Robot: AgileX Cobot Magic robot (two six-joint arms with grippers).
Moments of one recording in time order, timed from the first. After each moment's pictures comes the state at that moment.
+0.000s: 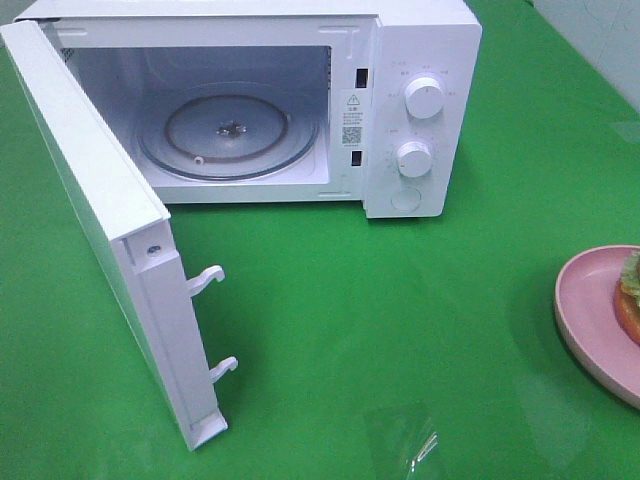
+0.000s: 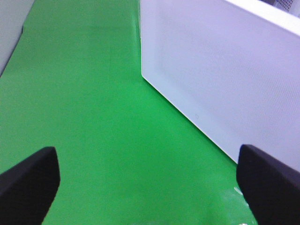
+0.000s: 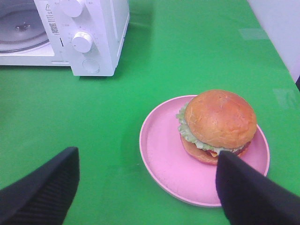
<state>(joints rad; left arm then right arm) 0.00 0.09 -0.55 -0.13 1.00 0.09 0.01 0.00 -0.49 0.03 0.97 0.02</state>
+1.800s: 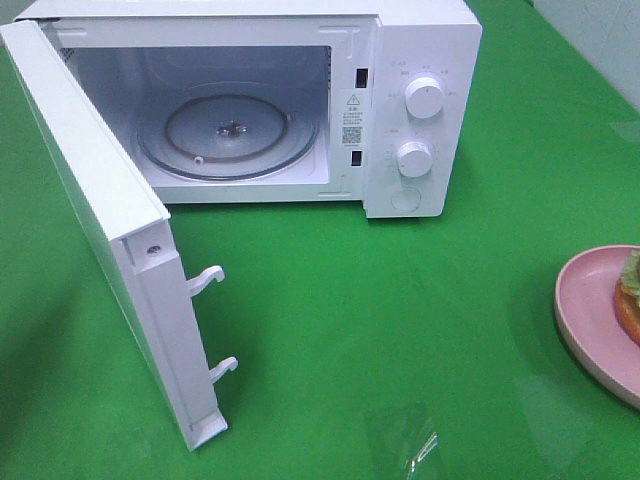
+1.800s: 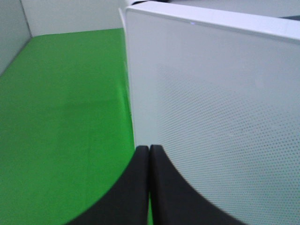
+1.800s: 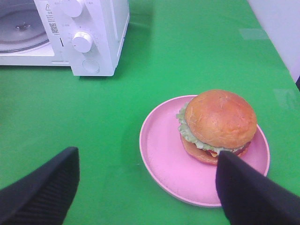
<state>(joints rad) 0.00 1.27 -0.24 0.29 -0.76 -0.15 0.01 0.00 -0.49 0.03 0.97 0.02</state>
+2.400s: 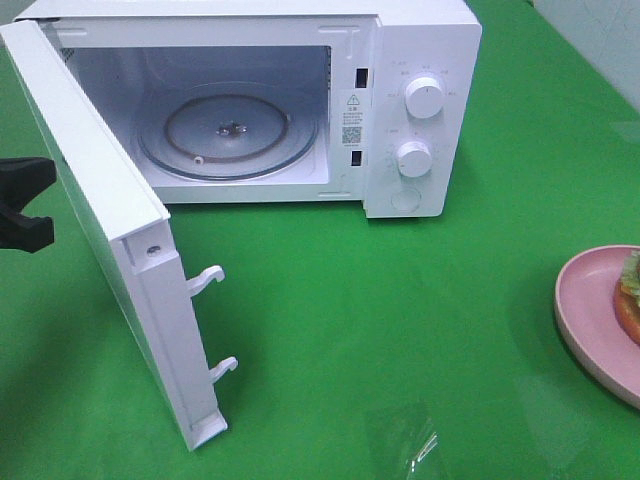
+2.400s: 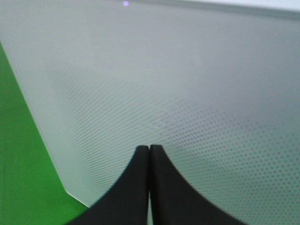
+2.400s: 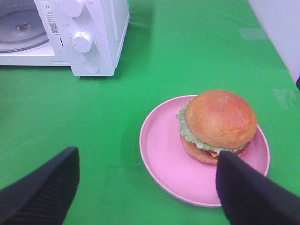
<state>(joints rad) -0.06 1.49 -0.36 0.53 -0.82 -0.24 0.01 0.00 -0.49 0.03 0.97 0.02</state>
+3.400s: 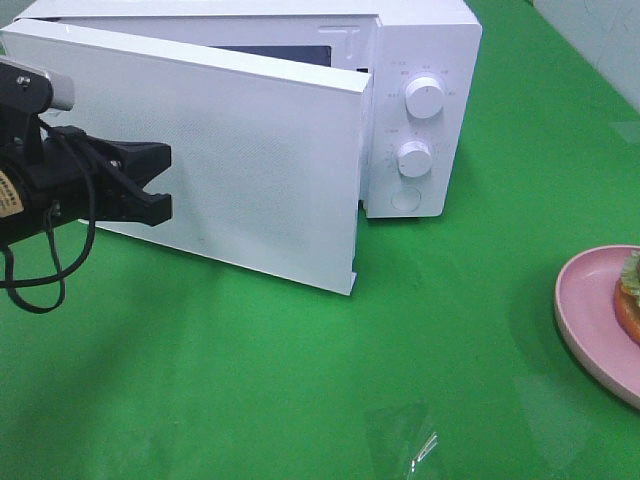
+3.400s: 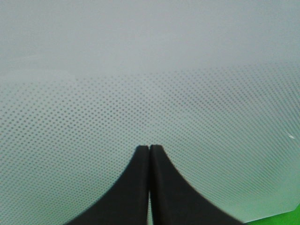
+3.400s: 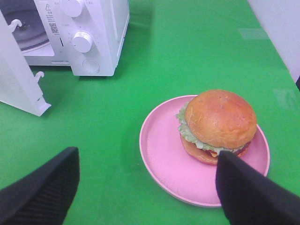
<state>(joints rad) -0.34 1.70 -0.56 0.37 -0.82 -0.24 0.01 0.00 -0.49 0.03 0.97 0.02</state>
